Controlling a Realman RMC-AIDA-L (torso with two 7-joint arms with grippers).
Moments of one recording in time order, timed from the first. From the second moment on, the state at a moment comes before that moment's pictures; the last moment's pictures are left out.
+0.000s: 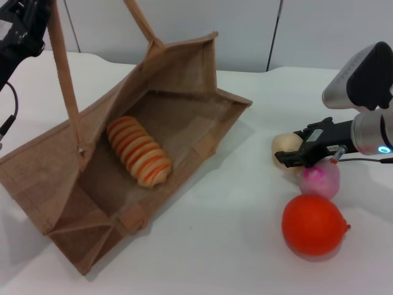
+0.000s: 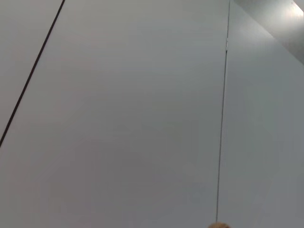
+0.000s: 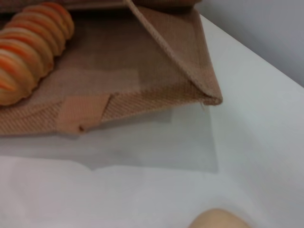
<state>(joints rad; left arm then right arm) -0.52 -2.03 0.29 0.26 -1.77 -1.74 2.20 0.70 2.01 -1.45 -0.77 -2.18 -0.89 2.01</state>
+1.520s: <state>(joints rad) -0.61 -2.03 0.30 0.26 -1.72 -1.79 2.11 0.82 2.02 -1.66 -0.94 -1.87 -0.98 1.88</state>
